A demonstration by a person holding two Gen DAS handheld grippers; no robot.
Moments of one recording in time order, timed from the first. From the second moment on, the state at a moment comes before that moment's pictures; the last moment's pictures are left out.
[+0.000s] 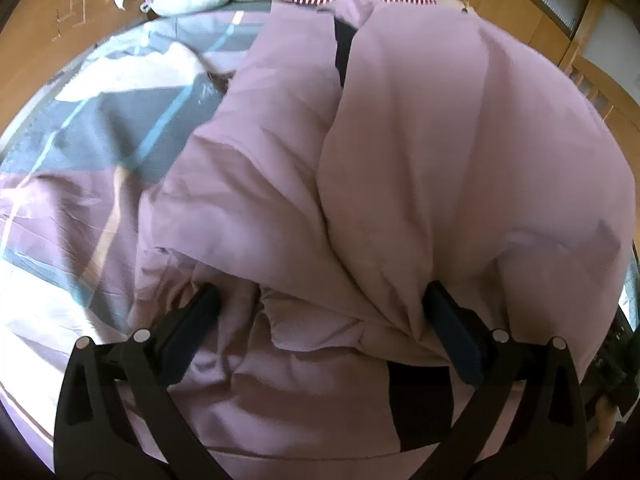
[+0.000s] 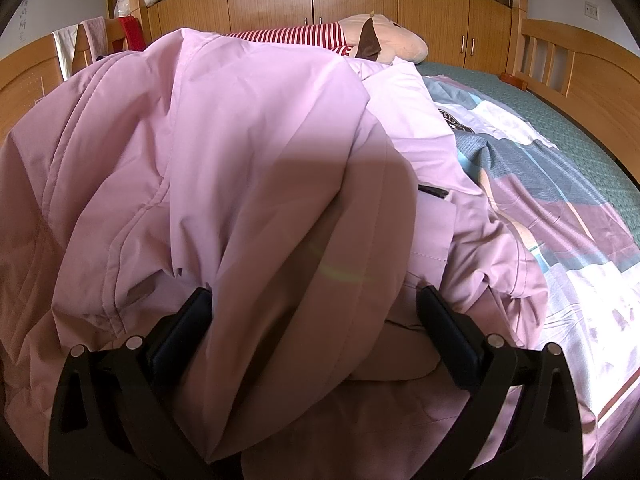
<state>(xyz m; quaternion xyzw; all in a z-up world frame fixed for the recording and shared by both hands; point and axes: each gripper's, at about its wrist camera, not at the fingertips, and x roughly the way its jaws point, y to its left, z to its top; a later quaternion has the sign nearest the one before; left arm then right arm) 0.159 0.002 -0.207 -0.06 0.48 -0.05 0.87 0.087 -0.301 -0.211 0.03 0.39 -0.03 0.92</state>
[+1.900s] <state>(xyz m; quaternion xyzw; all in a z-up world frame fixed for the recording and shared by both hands) 0.161 0.004 -0.215 -0.03 0.48 0.00 0.87 0.170 -0.192 -0.168 -0.01 0.35 0.04 0.94</state>
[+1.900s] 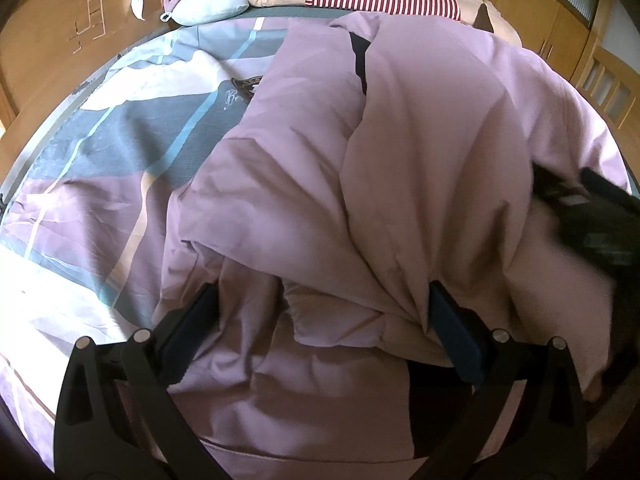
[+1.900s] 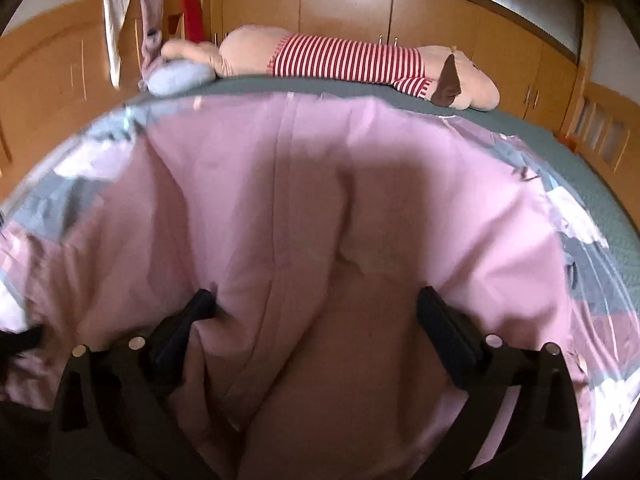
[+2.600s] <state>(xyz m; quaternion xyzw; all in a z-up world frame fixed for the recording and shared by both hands) 0.151 0.001 -0.197 -0.02 0.46 0.00 0.89 0.122 -0.226 -0.184 0.03 0.36 0.03 0.93</state>
